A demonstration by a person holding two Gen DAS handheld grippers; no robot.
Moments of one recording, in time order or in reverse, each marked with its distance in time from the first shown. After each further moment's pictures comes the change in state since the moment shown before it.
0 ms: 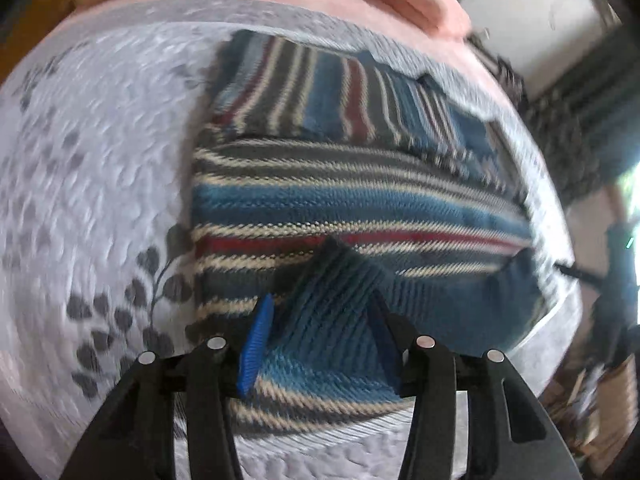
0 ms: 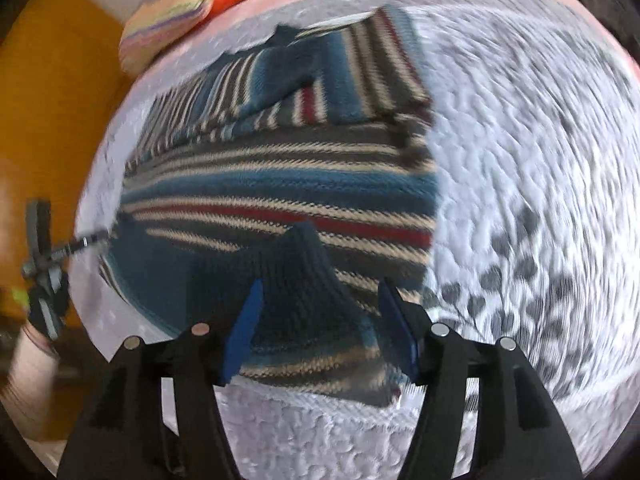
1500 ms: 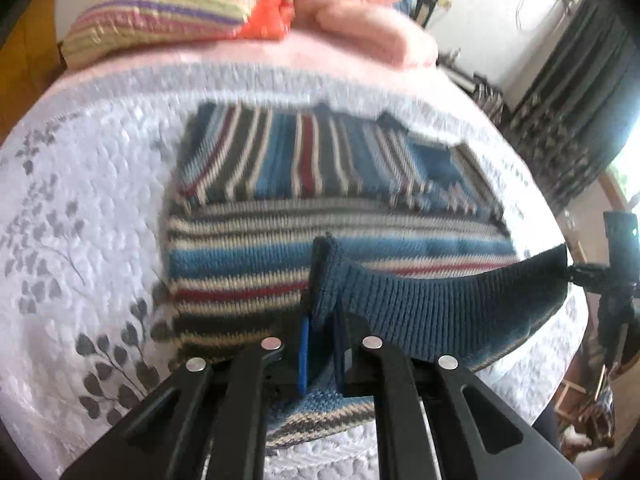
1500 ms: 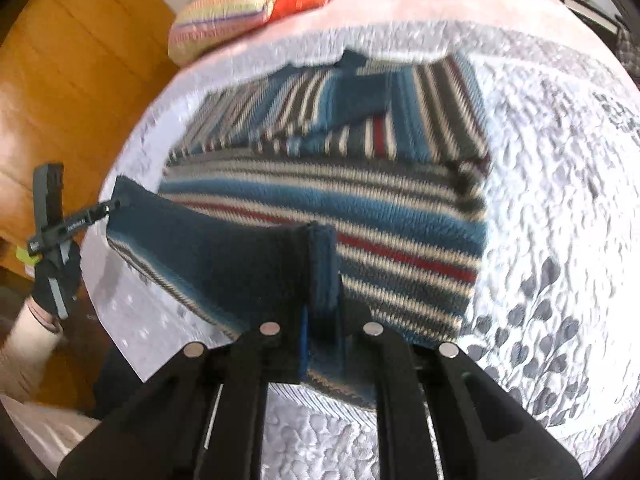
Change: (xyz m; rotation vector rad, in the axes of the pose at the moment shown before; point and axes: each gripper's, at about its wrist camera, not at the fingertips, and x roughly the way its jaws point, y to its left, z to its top) left arm -0.048 -0.039 0.002 0.061 -0.222 0.002; right arm -0.036 0.041 0.000 -0.109 -0.105 0.074
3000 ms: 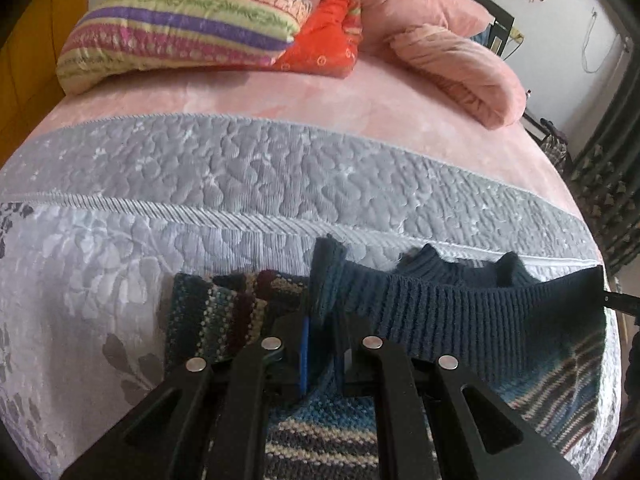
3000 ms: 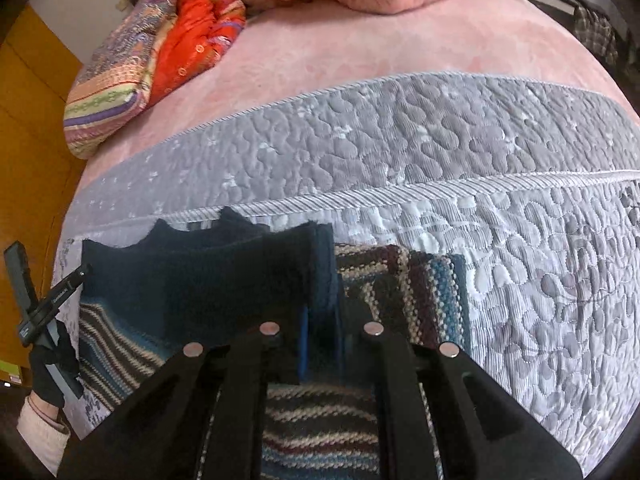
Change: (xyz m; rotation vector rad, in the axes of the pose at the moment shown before) left arm 0.176 0.056 0.198 -0.109 -0.047 0.178; right arm 0.113 -0.104 0.237 0.204 -0.041 -0.181
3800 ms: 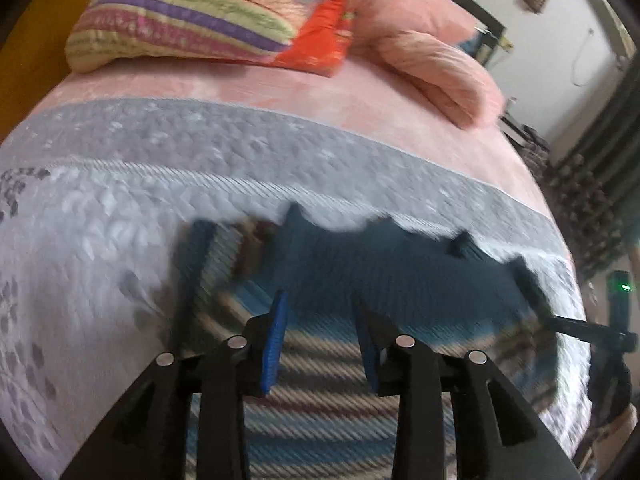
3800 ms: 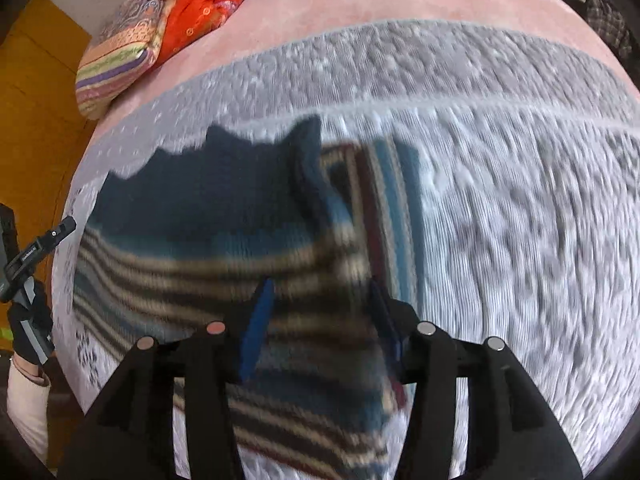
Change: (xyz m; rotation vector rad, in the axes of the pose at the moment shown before) left arm -0.068 -0.007 -0.037 -0.041 0.029 -0.119; right arm -0.025 -0.040 -0.070 -0.039 0.113 0.049
